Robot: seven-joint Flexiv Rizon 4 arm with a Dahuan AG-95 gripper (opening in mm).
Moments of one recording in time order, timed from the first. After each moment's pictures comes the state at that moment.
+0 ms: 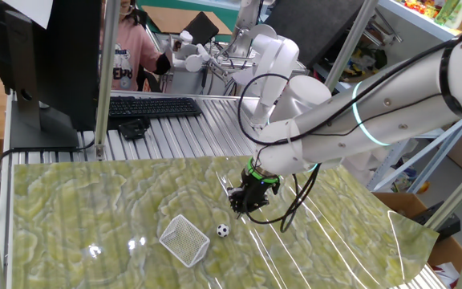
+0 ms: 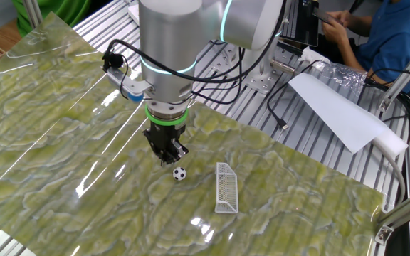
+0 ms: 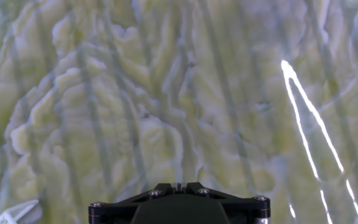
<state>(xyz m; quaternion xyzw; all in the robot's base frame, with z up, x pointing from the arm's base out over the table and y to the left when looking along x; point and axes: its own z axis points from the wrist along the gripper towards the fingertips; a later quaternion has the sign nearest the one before) 0.560 -0.008 0.048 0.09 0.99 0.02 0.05</state>
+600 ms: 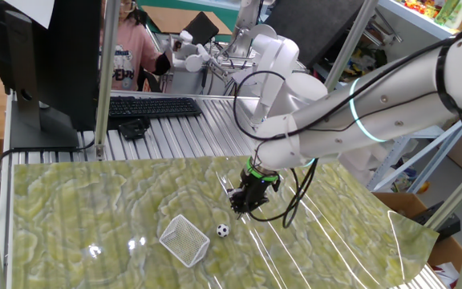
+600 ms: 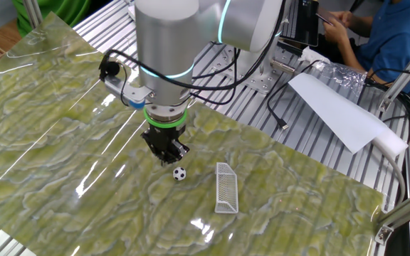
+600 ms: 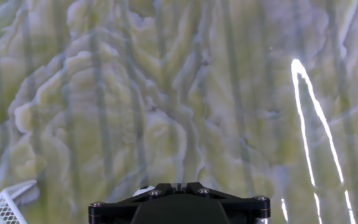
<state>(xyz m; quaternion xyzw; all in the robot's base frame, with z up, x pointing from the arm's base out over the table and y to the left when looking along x) 0.559 -0.007 0.048 0.04 1.00 0.02 0.02</state>
